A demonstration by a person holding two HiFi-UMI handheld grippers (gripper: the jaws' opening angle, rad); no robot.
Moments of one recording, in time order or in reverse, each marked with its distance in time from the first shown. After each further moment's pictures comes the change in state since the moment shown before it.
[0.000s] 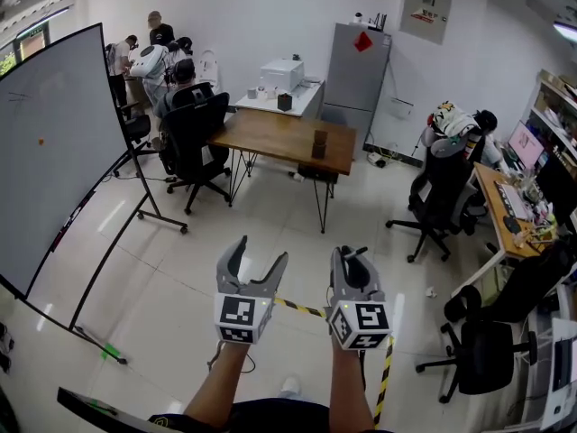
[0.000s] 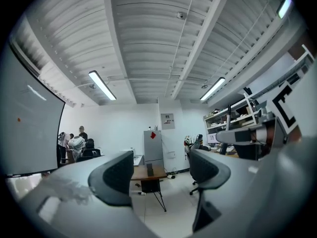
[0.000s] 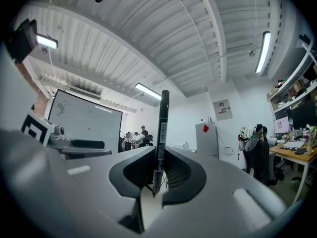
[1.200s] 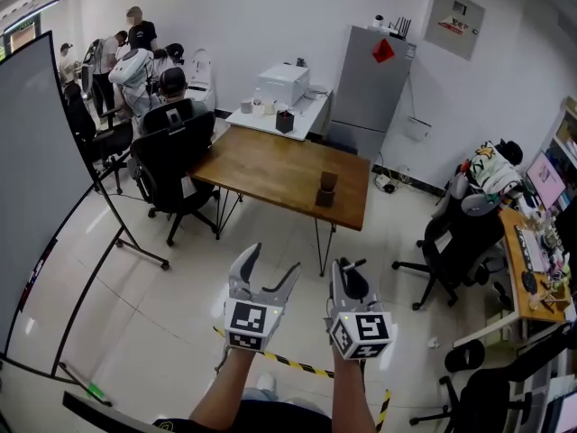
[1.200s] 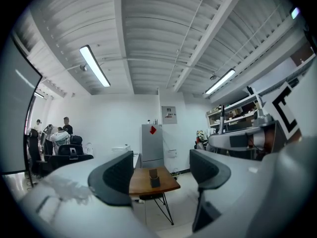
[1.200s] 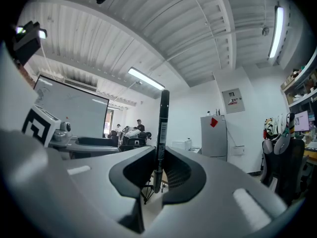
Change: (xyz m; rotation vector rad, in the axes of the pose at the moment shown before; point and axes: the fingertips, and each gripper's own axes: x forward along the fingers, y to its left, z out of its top) left arm 0.369 0.143 -0.046 -0.009 0.028 -0.061; right arm 0.372 -0.127 -0.050 -0.019 0.067 0.046
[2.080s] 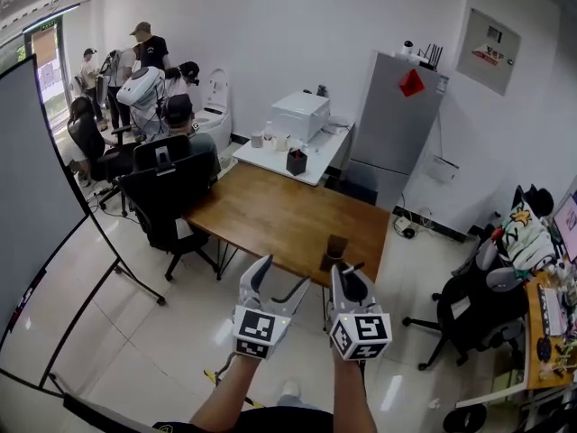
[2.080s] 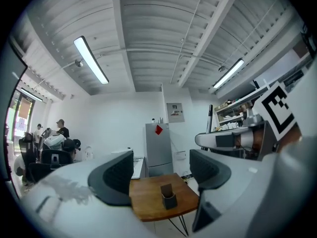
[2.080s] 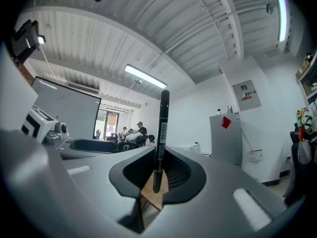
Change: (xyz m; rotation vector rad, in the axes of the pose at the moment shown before) left arm 0.243 0.085 0.002 0.029 -0.007 0.047; right arm 0.252 -0.123 0.015 -0.003 -0.039 0.119
